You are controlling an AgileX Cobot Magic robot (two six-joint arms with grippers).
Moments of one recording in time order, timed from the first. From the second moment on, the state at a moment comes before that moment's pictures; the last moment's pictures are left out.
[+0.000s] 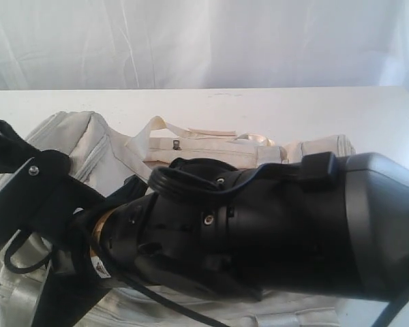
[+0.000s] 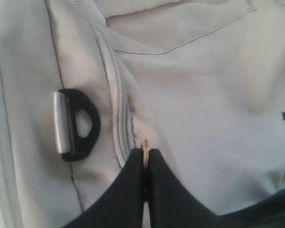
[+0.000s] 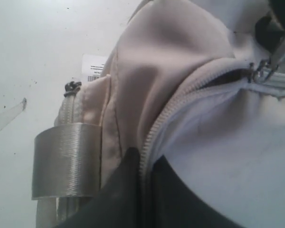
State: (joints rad) left arm -0.02 1.13 -0.91 -0.63 0.95 0.62; right arm 1.04 1.66 -1.09 -0.24 0.25 0.13
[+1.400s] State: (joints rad) left arm -0.03 1.52 -1.20 -0.65 0.65 0.71; right arm 1.07 1.66 -1.09 -0.25 0.26 0.17
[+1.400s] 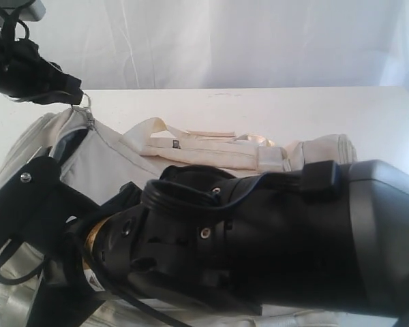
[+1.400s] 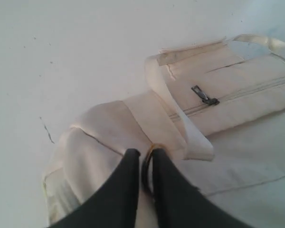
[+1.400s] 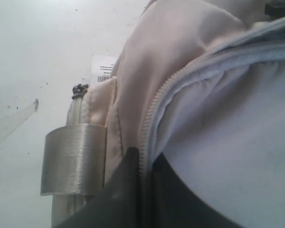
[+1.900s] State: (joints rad) left arm -0.03 1.34 -1.20 -0.65 0.86 0.71; right arm 1.08 1.64 -1.10 -0.24 0.31 0.18
